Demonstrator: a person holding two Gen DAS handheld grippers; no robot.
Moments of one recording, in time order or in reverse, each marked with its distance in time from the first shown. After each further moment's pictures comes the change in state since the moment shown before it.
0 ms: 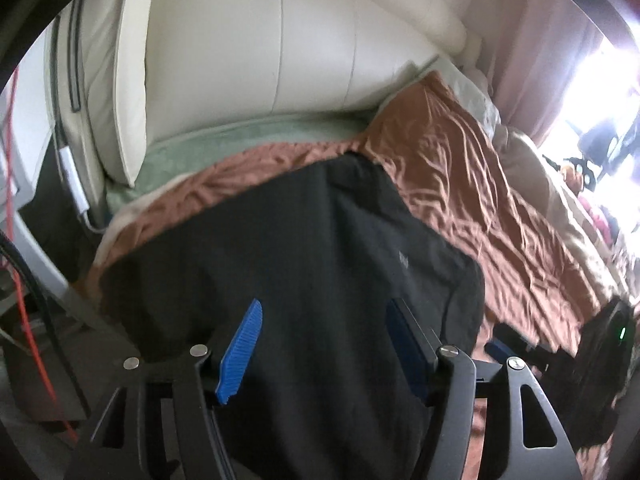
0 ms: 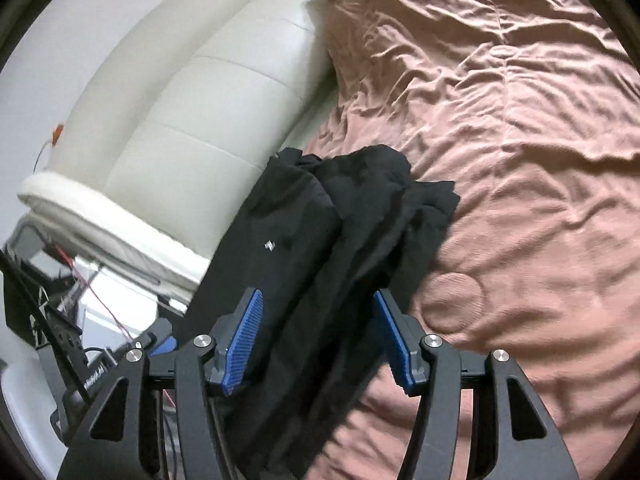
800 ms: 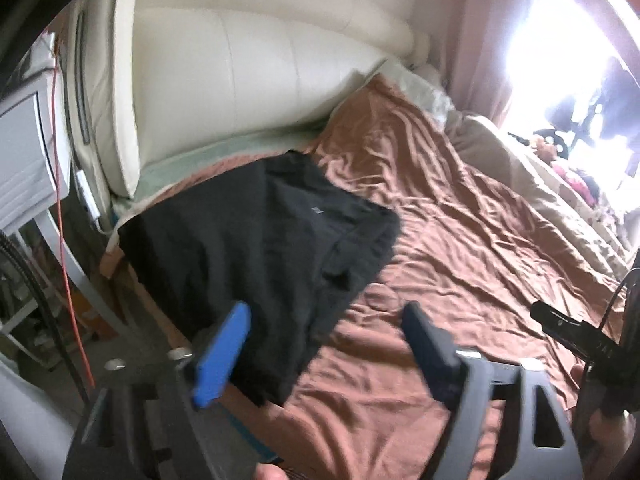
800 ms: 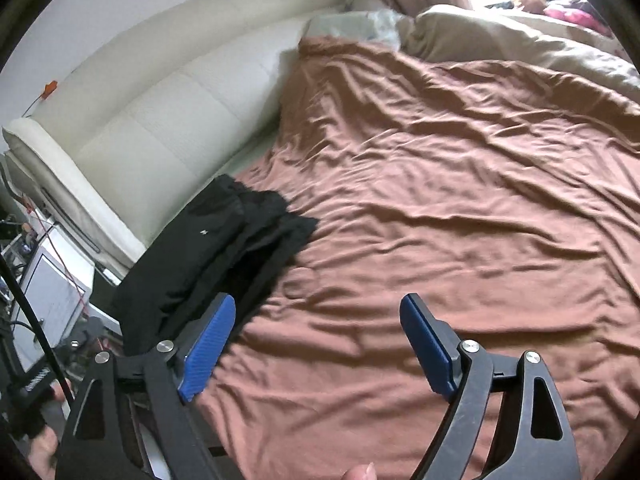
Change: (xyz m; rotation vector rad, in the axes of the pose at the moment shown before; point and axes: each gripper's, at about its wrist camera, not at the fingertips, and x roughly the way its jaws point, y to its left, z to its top) left arm -0.093 -0.076 -0.080 0.135 -0.094 -0.034; right arm -0.206 0.013 -0.050 -0.203 -0.150 -0.363
